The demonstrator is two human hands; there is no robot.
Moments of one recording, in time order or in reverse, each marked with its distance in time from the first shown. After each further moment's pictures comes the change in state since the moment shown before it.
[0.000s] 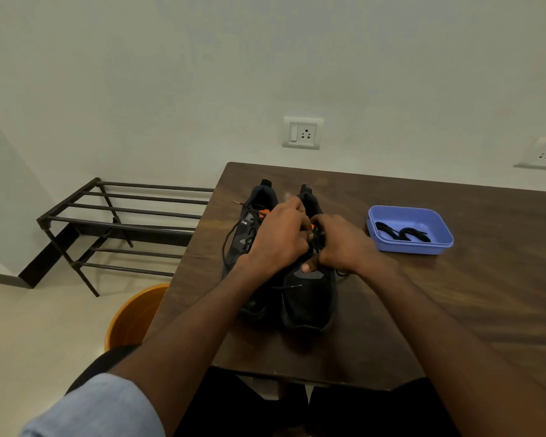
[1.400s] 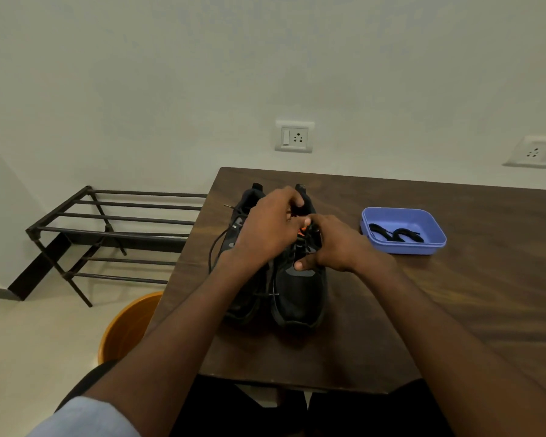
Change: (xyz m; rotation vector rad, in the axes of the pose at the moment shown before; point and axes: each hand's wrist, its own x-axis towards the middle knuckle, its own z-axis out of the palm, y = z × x) left_hand 0.008 0.005 -0.024 -0.252 0.072 -0.110; right_hand 0.005 0.008 -0.004 0.077 0.012 -0.029
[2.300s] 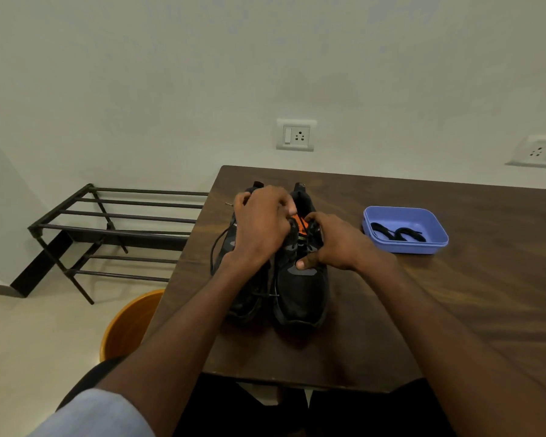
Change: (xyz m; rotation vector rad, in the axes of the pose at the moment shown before) left_hand 0.002 -0.009 0.000 0.196 0.213 -0.012; right_hand -0.001 -0.002 -0.001 0.032 0.004 0.003
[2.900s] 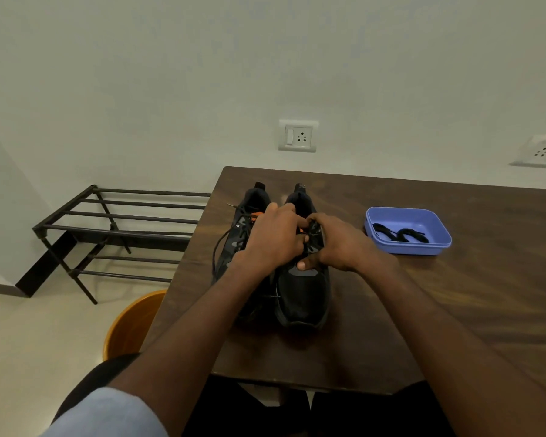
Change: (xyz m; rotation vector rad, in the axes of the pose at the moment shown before) left_hand -0.006 -0.005 0.019 0.253 -0.346 0.167; right_hand -0.001 -0.004 -0.001 -0.001 -0.010 -0.007
